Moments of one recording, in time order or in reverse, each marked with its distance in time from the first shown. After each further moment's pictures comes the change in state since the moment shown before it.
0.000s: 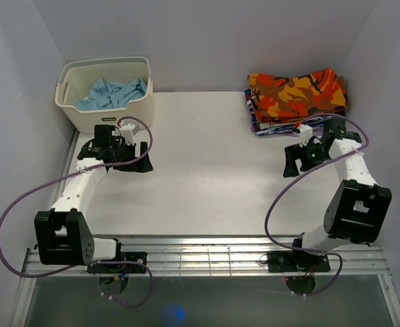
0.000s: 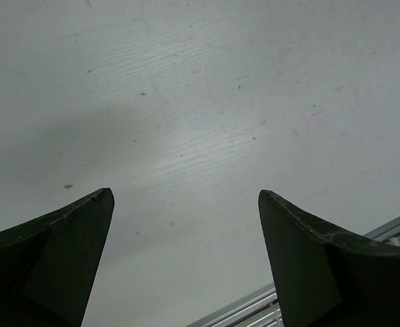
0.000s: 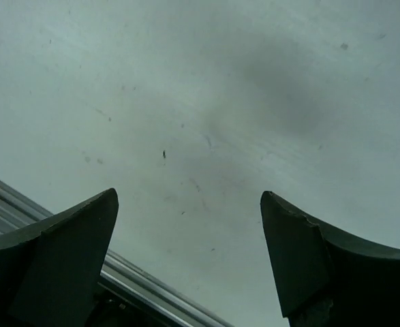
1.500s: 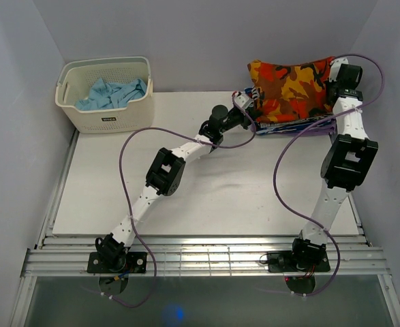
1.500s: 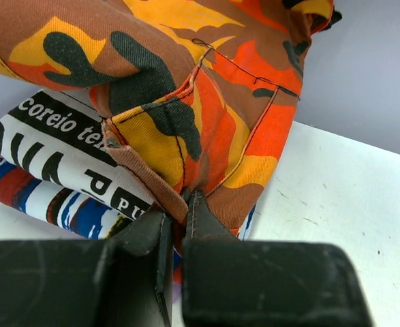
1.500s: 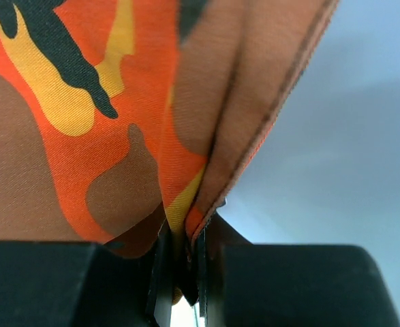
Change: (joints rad) left arm -0.639 1.461 1.362 1.226 -0.013 -0.150; right arm -0.040 0.615 0.774 0.531 0.623 0.206
